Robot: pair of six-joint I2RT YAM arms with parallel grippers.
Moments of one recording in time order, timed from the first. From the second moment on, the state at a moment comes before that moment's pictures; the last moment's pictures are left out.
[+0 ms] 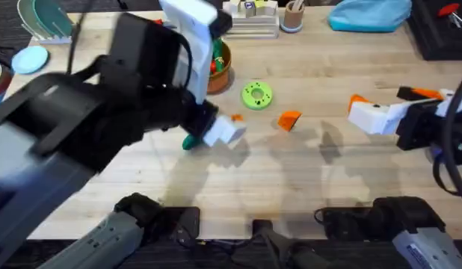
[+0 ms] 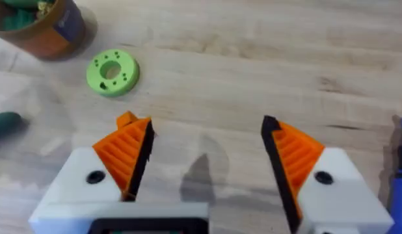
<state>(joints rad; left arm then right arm) -0.45 0.96 0.82 -0.77 0.19 0.18 0.00 0.49 0.71 -0.86 -0.15 -0.04</state>
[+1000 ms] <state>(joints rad) -0.49 0.79 0.77 -0.30 0.32 0.21 0.00 0.49 0.71 -1.22 -0.15 -0.04</state>
